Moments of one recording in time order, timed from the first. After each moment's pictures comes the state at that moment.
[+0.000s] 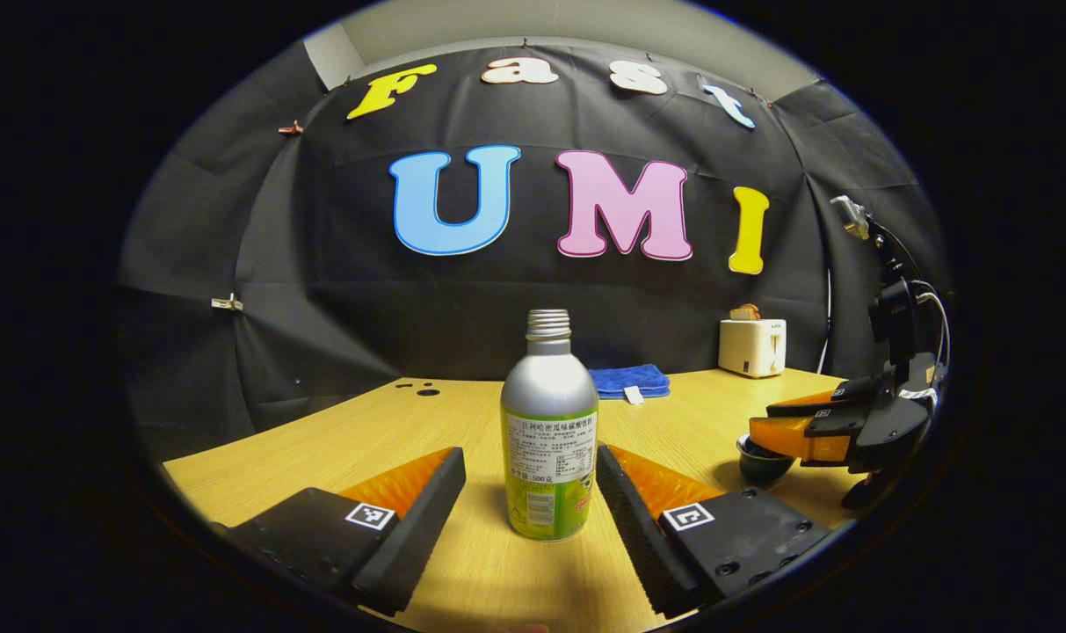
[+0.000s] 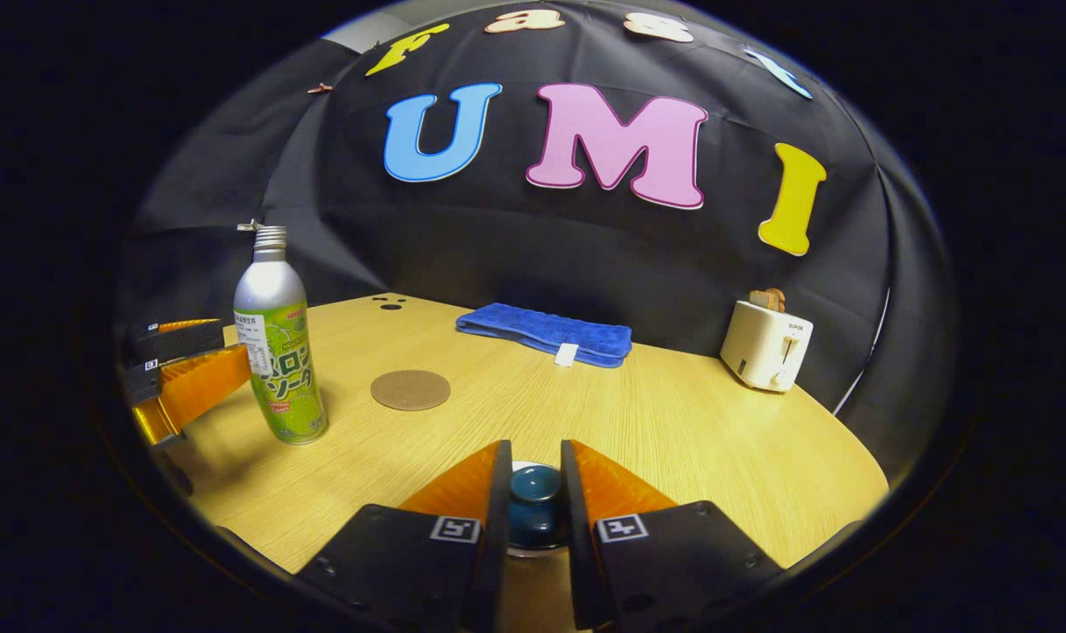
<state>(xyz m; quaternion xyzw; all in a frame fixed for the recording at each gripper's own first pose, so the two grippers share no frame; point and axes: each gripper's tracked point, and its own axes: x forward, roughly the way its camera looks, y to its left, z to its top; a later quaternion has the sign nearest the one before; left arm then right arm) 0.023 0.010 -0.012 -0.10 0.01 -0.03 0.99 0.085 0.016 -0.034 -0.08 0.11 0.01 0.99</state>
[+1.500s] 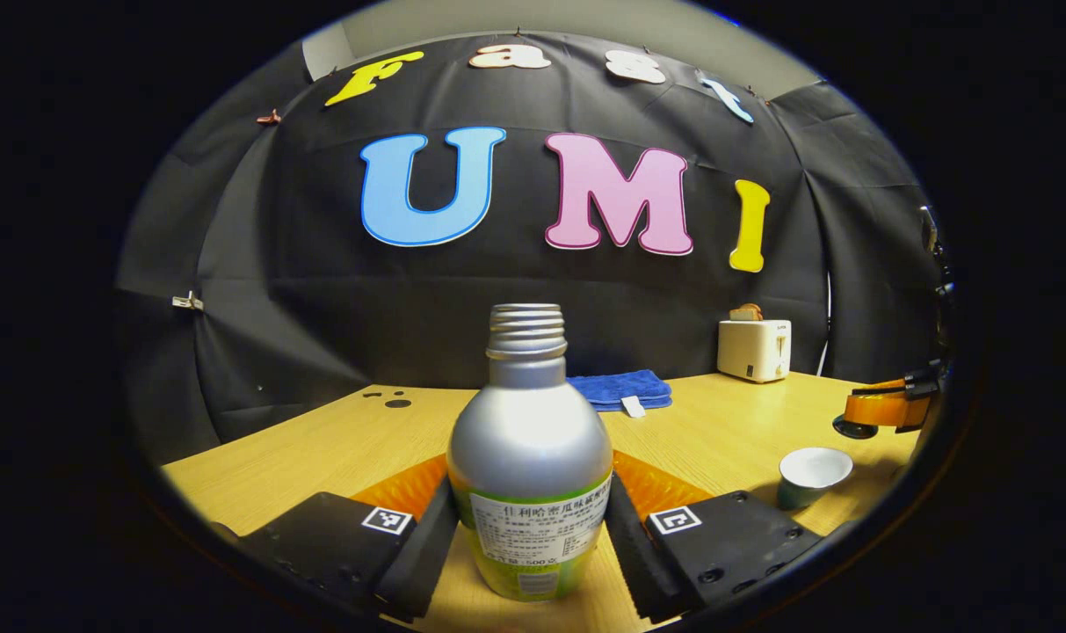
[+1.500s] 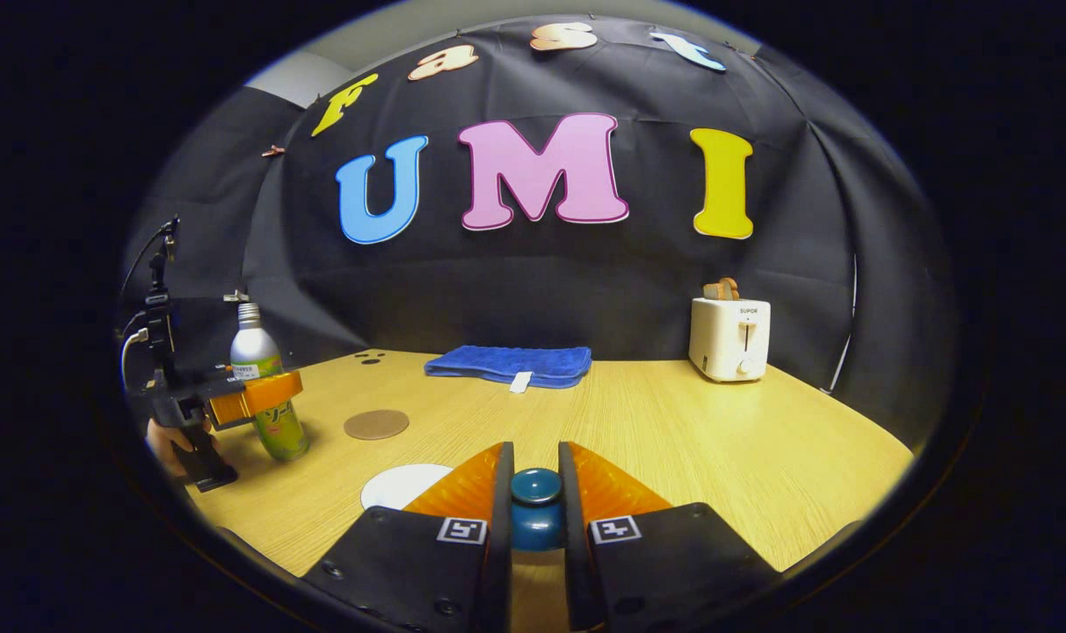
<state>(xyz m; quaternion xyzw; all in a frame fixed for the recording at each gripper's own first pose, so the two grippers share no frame) 0.109 0.000 -0.009 -0.10 0.01 -0.07 0.99 0.059 -0.069 -0.011 0.01 0.03 -0.01 1.00</state>
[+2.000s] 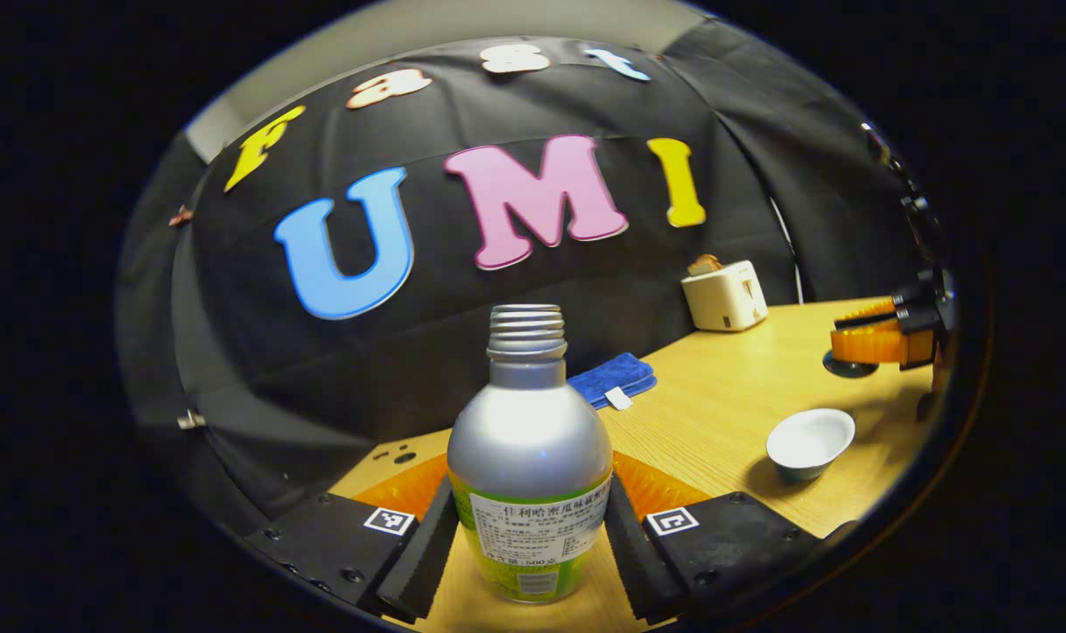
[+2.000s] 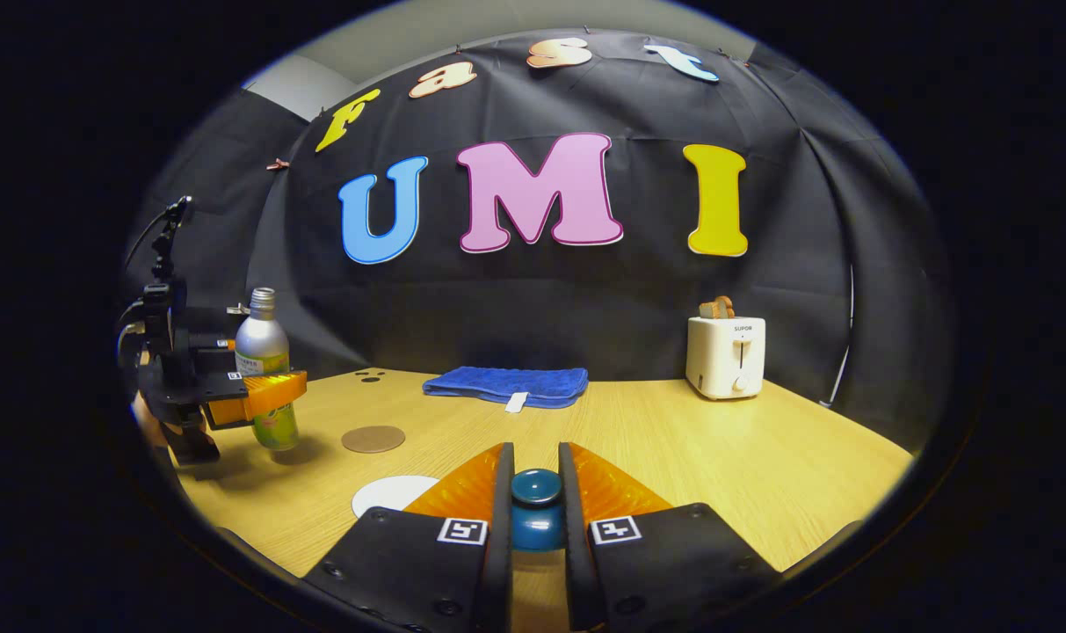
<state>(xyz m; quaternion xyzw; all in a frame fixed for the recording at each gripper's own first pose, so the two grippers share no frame) 0.107 -0.044 0.036 0.12 -0.01 -0.11 0.99 0.055 -0.083 0.002 0.00 -0.01 -0.01 1.00</state>
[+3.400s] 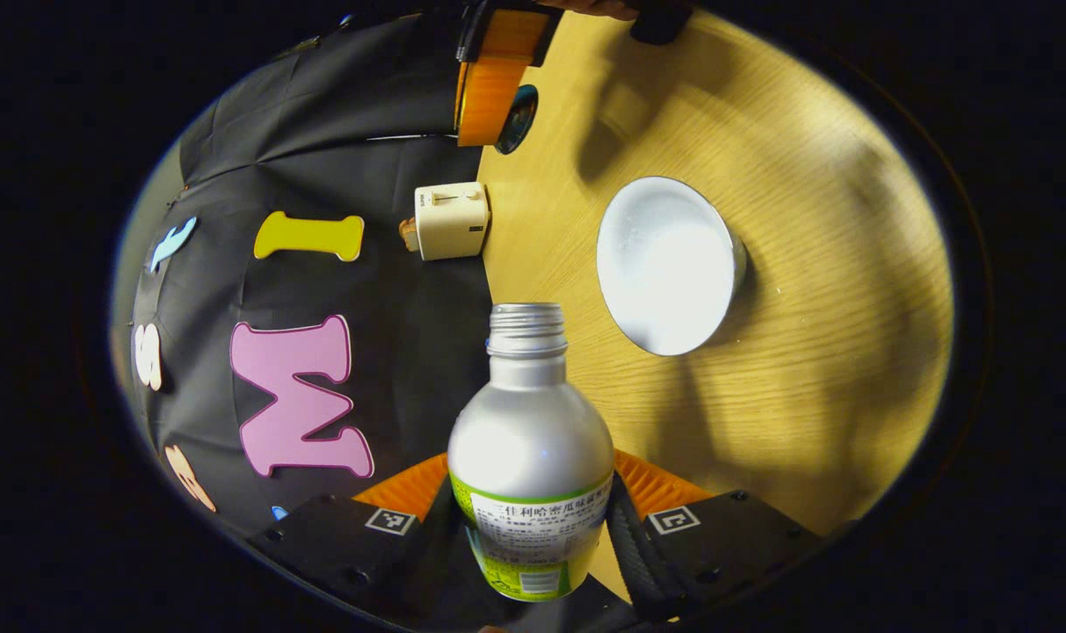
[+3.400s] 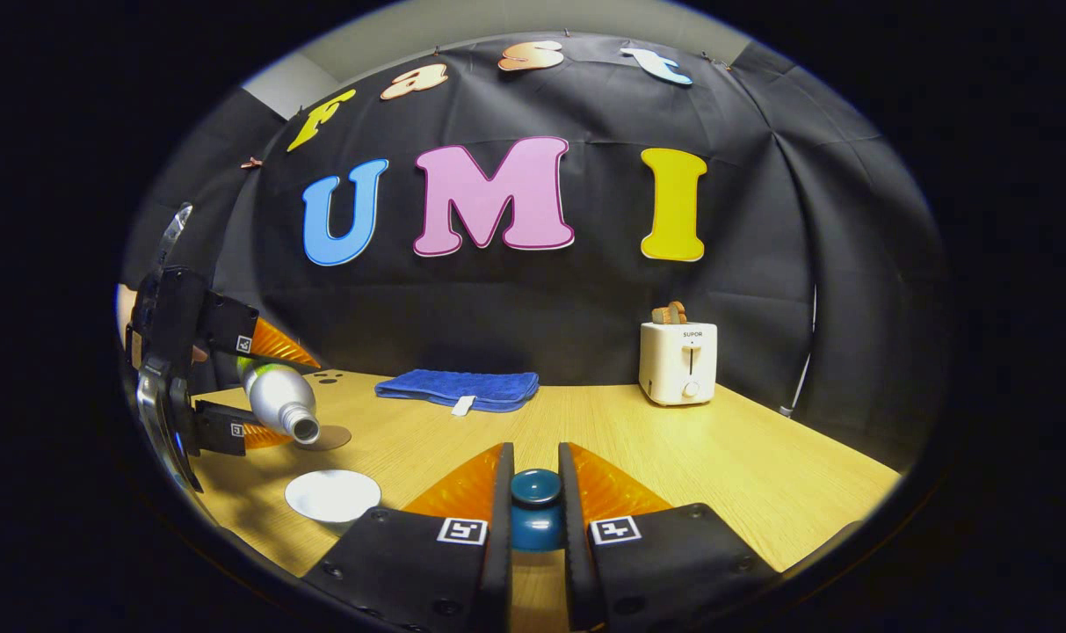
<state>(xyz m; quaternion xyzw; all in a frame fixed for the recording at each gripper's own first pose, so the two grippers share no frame) 0.122 -0.132 0.007 0.70 -0.02 -0.22 0.67 0.054 -0.139 0.004 0.00 -0.01 -0.06 1.00</state>
